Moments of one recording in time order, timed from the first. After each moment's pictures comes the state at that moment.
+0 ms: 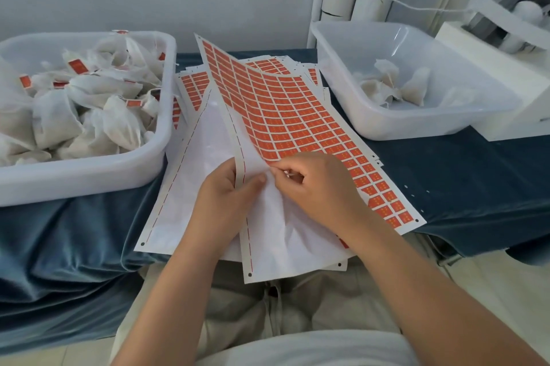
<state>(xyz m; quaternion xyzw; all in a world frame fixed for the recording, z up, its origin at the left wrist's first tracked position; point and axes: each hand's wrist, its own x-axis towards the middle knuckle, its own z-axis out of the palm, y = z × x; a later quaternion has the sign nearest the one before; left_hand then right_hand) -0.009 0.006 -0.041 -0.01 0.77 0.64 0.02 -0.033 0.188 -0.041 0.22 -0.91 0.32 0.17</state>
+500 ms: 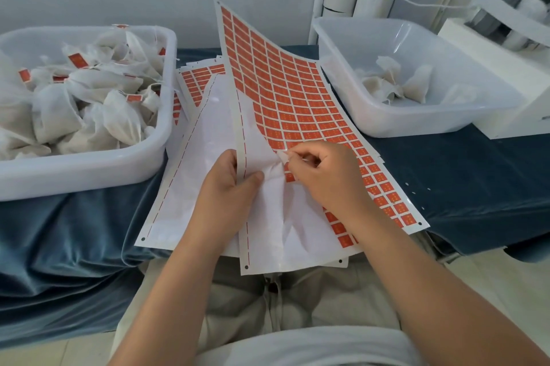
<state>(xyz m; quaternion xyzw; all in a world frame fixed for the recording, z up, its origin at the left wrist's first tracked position) -0.011 0.007 -0.041 -0.04 0.79 0.61 0.00 -0.036 0.198 -0.037 0.12 -0.88 0.44 0.15</state>
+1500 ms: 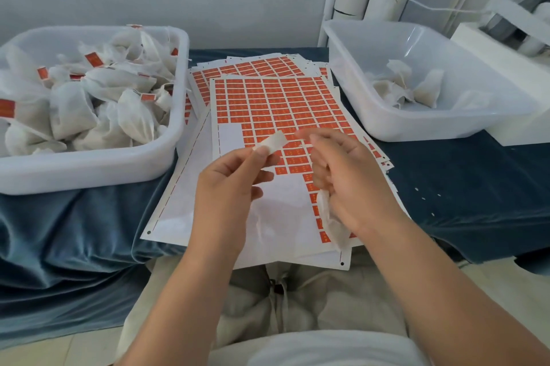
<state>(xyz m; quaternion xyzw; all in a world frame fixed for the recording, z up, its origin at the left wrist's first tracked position) 0.005 0.018 -0.016 -0.09 0.65 0.76 -0.04 -0.009 0.182 0.005 -0.04 -0.72 0.69 -0.01</state>
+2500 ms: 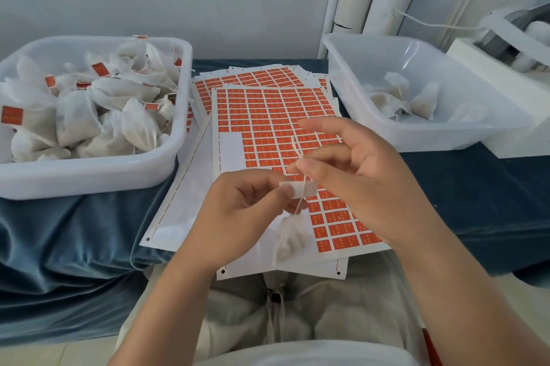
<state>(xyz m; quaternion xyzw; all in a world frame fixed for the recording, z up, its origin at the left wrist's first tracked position) 0.015 0.006 -0.004 0.17 0.74 0.65 -0.01 0.017 0.197 0.052 0.16 -0.84 0.52 0.03</state>
